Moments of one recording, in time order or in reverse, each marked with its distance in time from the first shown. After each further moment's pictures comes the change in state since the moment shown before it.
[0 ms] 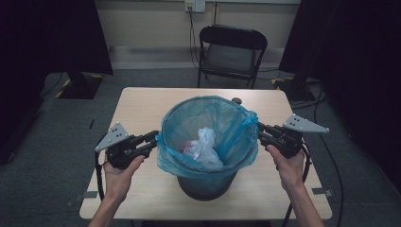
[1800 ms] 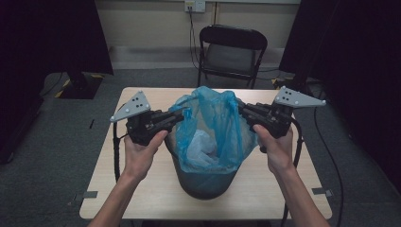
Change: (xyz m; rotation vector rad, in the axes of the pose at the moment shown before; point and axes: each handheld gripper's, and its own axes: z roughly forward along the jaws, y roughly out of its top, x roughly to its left) left arm -0.043 0.093 0.040 -0.096 -0.176 0.064; right arm 0.046 0.084 0.022 -0.128 0.239 -0.031
